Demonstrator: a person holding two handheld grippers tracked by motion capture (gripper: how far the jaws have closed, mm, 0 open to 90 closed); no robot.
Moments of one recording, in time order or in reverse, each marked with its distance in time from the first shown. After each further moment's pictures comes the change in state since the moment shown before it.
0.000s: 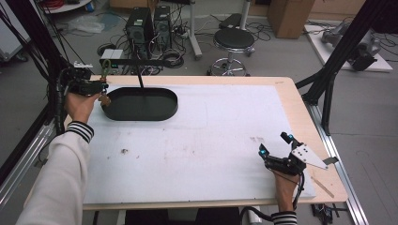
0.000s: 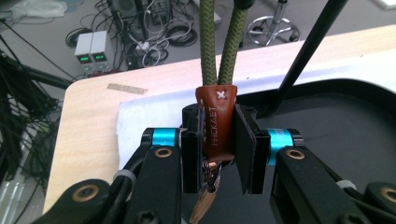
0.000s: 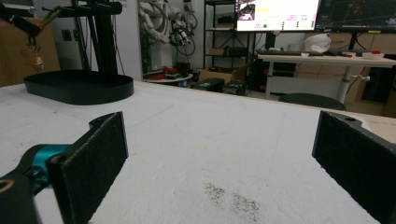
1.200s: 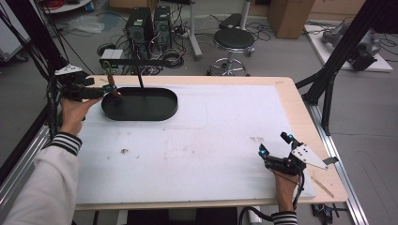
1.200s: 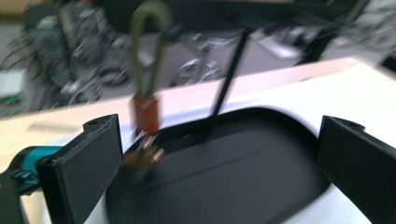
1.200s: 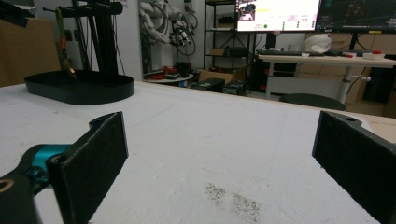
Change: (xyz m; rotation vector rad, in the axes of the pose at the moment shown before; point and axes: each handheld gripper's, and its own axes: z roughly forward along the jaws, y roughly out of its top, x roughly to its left) left arm 0.011 -0.019 -0.025 -0.246 -0.348 -0.009; right arm 0.000 0.000 0.000 0.002 0.001 0.001
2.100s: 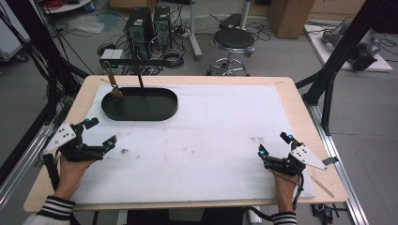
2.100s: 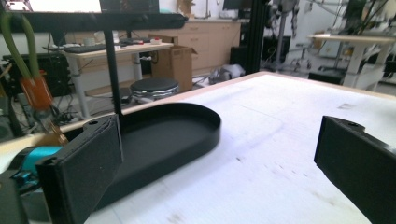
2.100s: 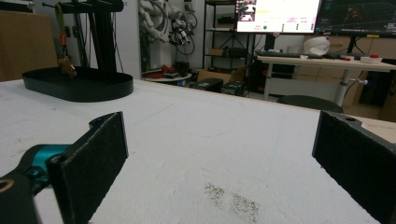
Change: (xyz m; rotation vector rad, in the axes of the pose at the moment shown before) left arm -0.083 -0.127 -0.080 -0.273 -0.162 0.167; right arm 0.002 0.000 0.000 -0.005 -0.006 -0.030
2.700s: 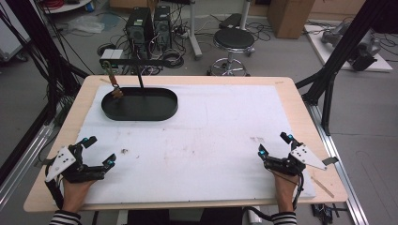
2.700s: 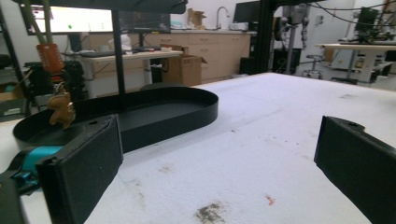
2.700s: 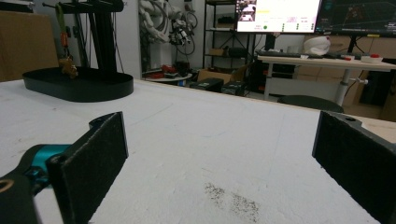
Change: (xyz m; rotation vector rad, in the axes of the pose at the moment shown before) left arm -0.019 -0.041 -0.024 -0.052 0.050 0.021; right arm 0.001 0.000 0.000 0.005 0.001 0.007
